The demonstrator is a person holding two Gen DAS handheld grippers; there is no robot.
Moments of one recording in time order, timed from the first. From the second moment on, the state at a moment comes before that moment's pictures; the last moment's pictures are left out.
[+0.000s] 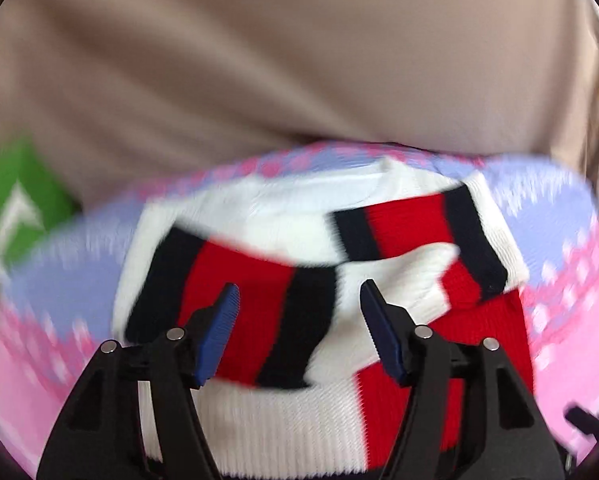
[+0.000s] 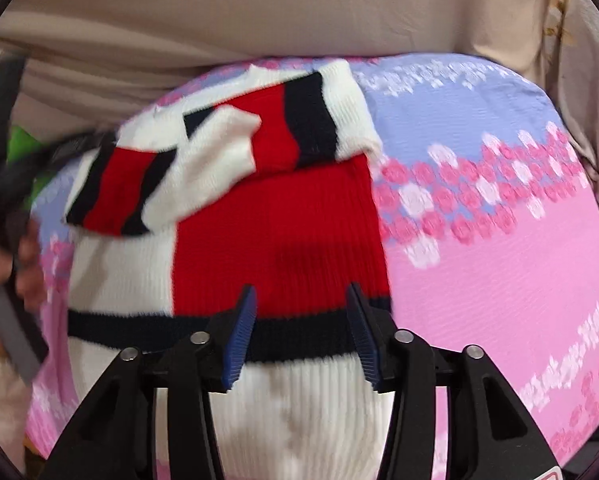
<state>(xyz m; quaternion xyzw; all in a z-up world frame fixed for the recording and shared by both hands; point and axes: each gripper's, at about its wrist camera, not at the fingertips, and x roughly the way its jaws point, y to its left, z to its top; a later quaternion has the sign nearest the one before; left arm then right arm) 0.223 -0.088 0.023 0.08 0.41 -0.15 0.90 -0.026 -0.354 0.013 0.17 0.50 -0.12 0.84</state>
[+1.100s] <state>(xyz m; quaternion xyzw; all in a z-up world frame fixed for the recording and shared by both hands) 0.290 0.067 -0.067 -0.31 0.53 -0.08 0.79 0.128 -0.419 -0.042 0.25 0.49 -0.11 0.83</state>
